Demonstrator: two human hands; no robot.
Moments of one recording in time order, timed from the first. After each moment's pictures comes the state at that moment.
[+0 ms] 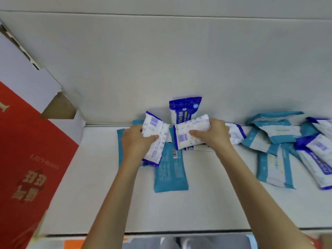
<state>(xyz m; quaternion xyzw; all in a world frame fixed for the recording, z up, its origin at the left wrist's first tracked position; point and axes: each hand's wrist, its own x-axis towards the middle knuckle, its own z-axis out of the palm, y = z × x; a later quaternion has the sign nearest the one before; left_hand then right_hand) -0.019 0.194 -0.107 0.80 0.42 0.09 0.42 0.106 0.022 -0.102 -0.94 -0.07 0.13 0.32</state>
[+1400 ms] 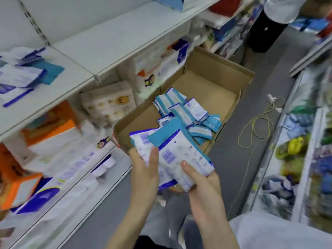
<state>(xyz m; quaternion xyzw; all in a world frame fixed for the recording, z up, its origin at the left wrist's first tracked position) -0.204 -0.540 -0.107 0.70 0.10 -0.09 0.71 -0.266 -0.633 -0.112 -0.40 0.37 -0.09 0.83</state>
